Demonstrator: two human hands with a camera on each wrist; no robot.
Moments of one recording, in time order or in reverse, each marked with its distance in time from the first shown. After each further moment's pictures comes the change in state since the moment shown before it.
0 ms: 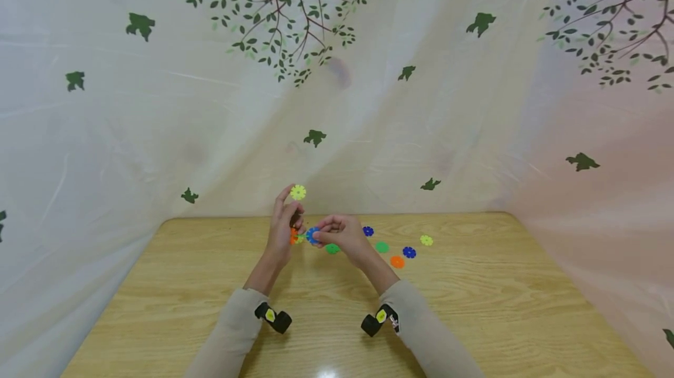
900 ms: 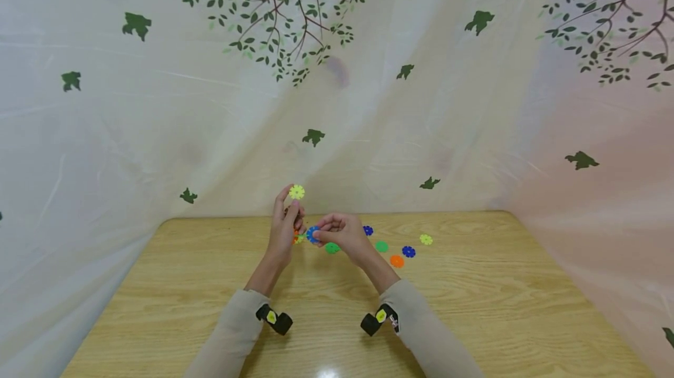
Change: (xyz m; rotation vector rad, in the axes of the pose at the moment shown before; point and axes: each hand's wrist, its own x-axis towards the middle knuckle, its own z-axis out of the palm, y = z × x) left_hand -0.003 0.000 0.004 0.045 0.007 0.013; right_hand -0.004 -0.007 -0.001 0.002 -0.016 -0.029
